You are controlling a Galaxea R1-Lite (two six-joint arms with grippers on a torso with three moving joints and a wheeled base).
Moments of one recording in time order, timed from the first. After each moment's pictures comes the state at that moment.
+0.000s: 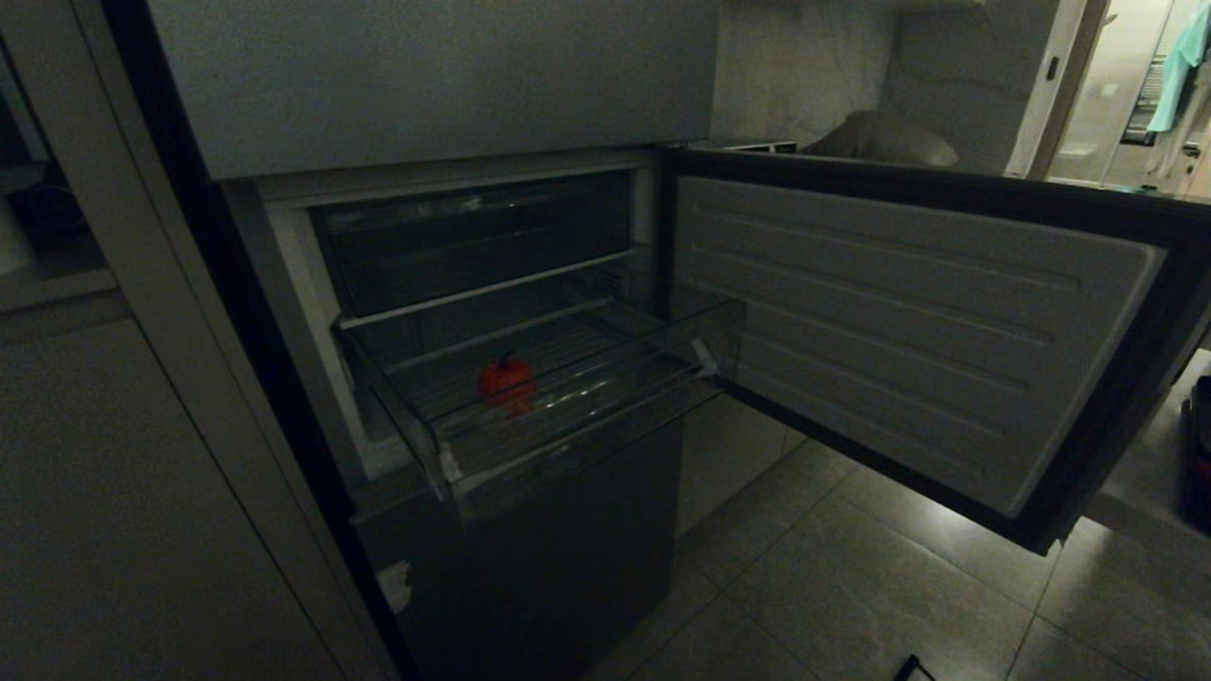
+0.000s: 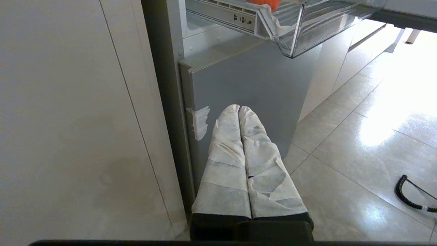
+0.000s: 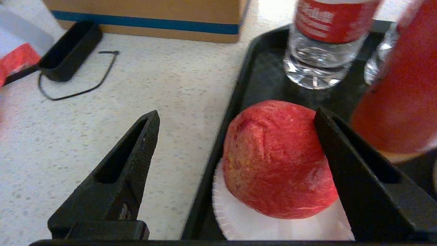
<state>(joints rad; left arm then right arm) 0.00 0.00 -0.03 0.06 0.01 -0.01 -0.73 2.23 -1.42 -0.52 0.17 0.00</state>
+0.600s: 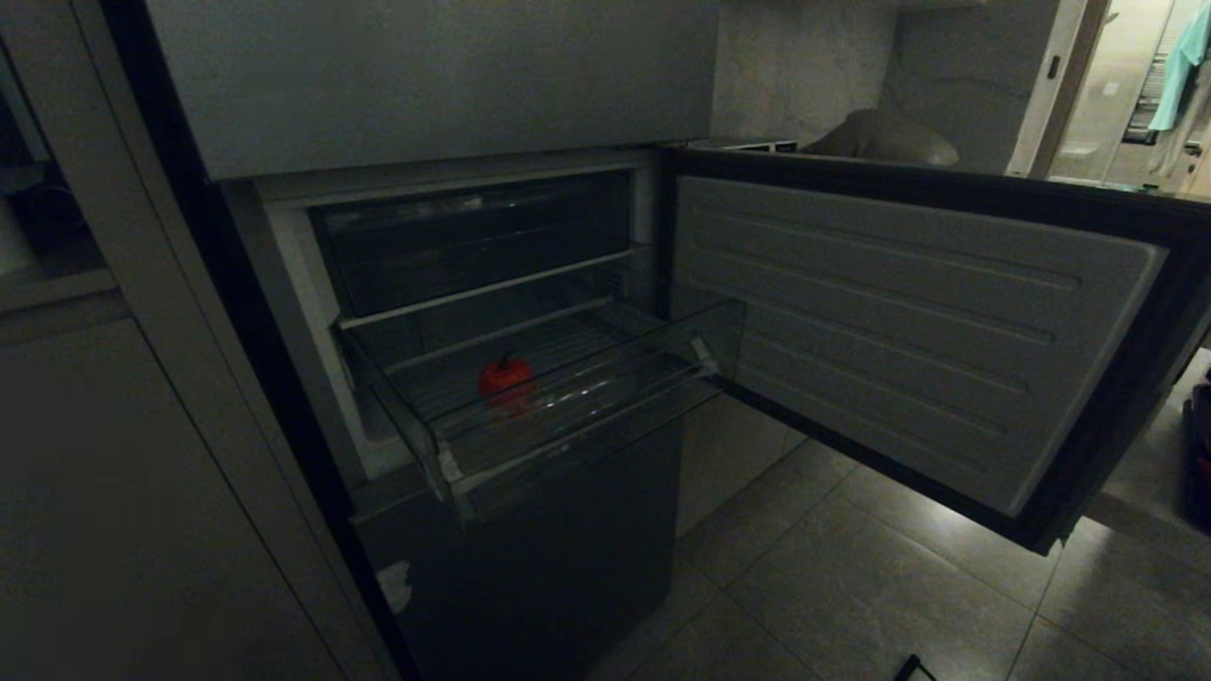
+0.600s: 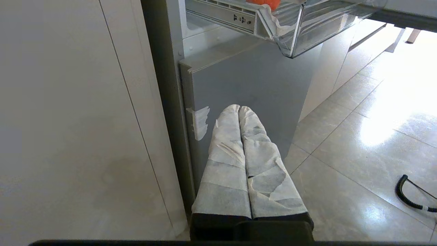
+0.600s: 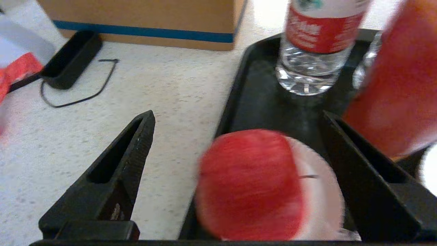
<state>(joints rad) 0.00 0.00 -0.03 0.06 0.01 -0.01 -0.75 2.20 -1.43 -0.51 0.17 0.00</state>
